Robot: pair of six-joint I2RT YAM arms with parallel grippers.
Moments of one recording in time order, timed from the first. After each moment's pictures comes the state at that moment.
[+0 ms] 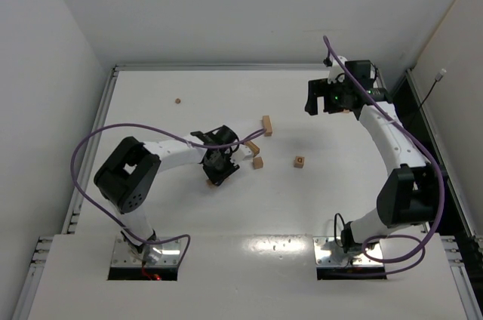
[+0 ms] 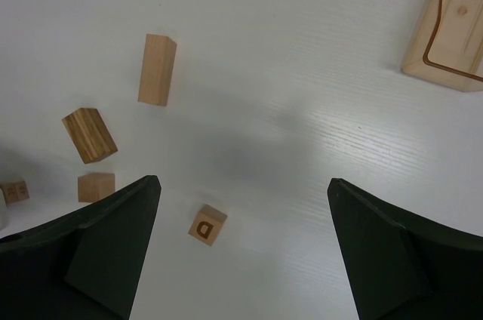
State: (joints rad) left arm -0.68 1.74 1.01 -0.56 0.10 0.28; right arm 0.05 1.53 1.31 -0.54 -0.24 -0.06
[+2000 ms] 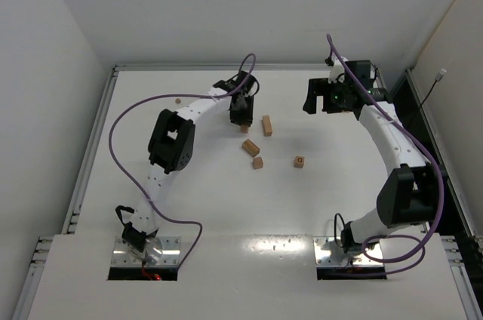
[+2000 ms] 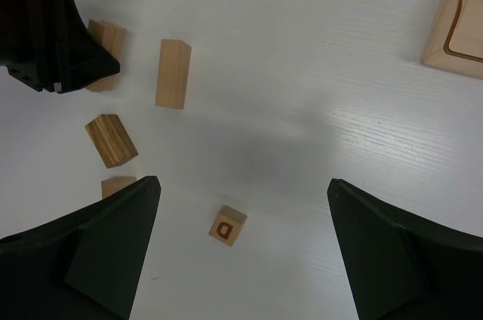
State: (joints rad) left arm -0.54 2.36 2.03 -0.74 -0.01 -0.45; right arm 0.05 1.53 1.31 -0.54 -0.26 0.02
